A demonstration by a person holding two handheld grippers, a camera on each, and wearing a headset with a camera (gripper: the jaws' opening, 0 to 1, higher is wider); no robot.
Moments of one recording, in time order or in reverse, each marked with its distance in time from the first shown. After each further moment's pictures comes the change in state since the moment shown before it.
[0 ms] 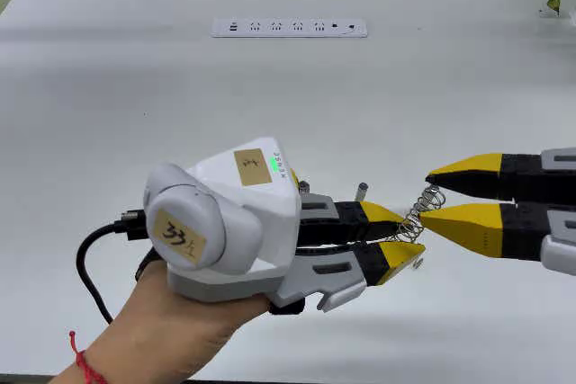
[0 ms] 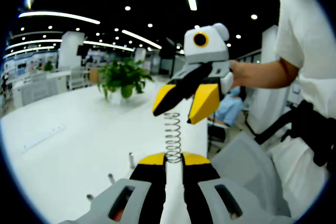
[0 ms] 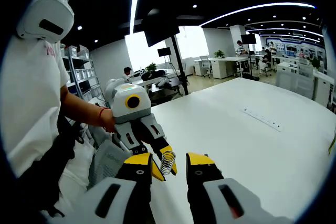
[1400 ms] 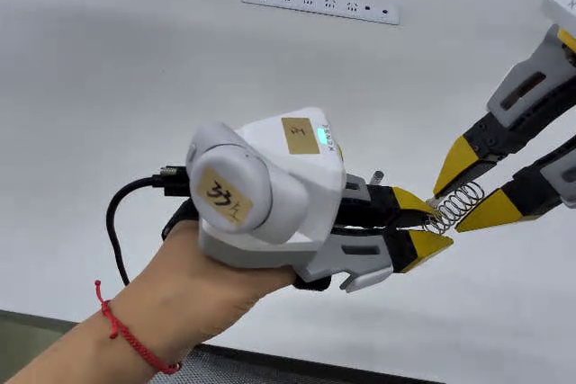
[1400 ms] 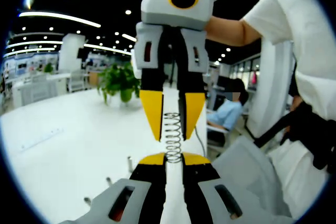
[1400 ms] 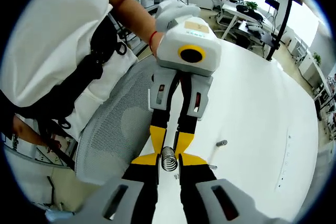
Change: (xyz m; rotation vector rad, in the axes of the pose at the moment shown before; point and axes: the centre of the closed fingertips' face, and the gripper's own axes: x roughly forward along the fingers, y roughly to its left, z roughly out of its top) left arm 0.002 -0.002 0.006 -0.006 -0.041 -0.005; right arm 0.017 0.008 -0.026 -0.591 0.705 0.495
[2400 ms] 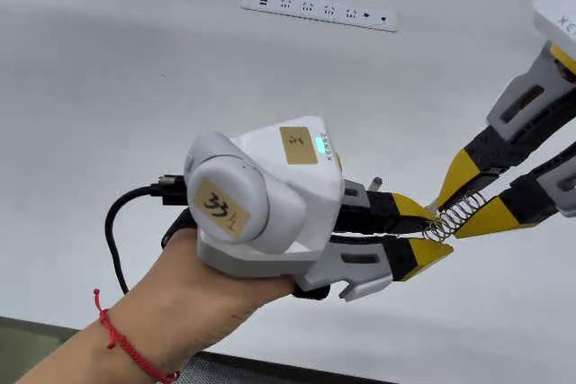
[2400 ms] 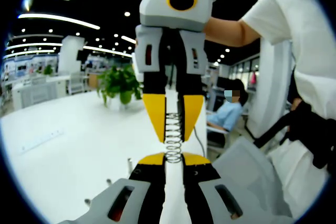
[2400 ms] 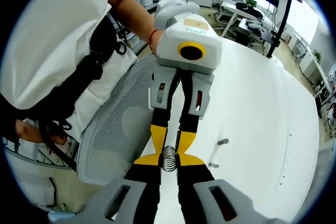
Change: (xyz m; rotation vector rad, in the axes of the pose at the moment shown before) left arm -0.001 0.000 0.002 0.011 -0.013 -0.002; right arm 0.001 0.001 0.000 0.017 0.014 0.006
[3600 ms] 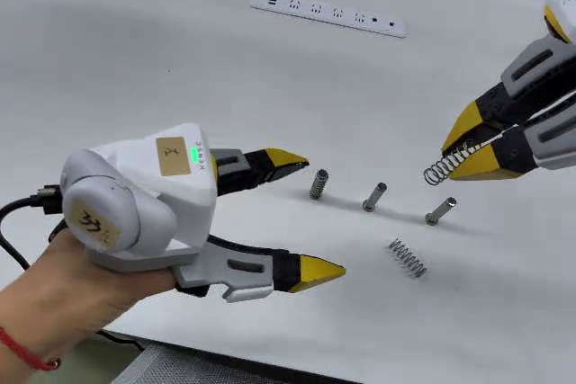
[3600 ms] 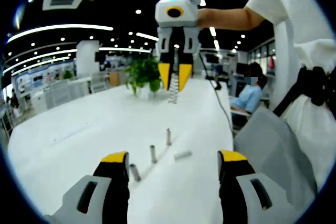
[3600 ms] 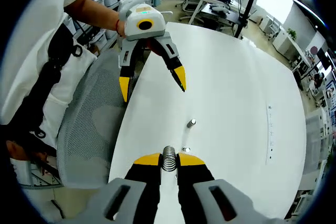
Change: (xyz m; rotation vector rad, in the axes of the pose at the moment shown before) left arm -0.082 0.060 -0.053 0.068 0.074 0.204; right arm -0.005 -0.069 -0.038 0.185 0.070 -0.207
